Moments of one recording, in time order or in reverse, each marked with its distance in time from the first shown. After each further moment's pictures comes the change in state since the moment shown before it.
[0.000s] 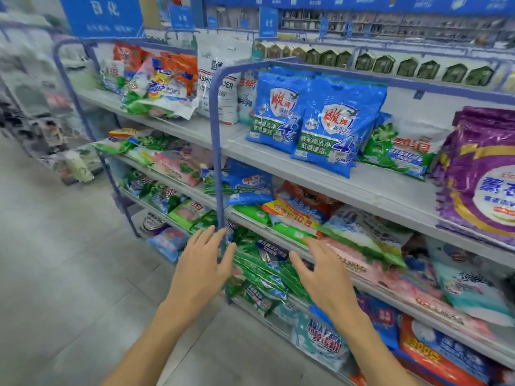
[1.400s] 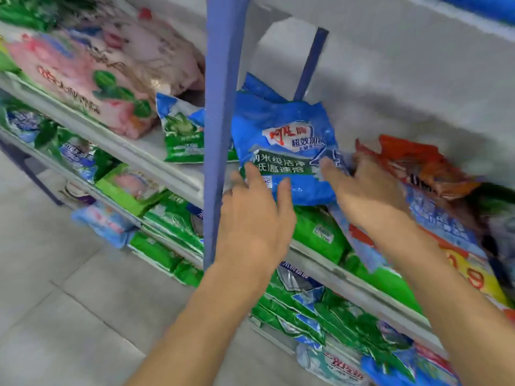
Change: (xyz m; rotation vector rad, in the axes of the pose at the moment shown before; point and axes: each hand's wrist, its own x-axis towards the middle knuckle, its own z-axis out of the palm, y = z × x) left_hand 0.334 -0.122 0.242 -0.250 -0.144 -0.186; right_hand 0.404 0.046 0.237 -0.182 0.088 0.366
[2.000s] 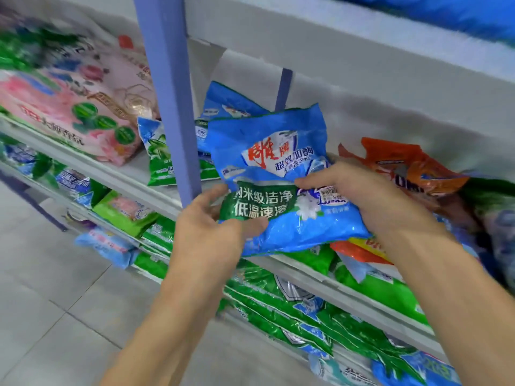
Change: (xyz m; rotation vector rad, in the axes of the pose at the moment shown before) left_hand -0.009 0.000 -0.035 -0.773 -0.076 -0.328; right_hand 0.015 -0.014 -0.027 0.890 -0.501 0.195
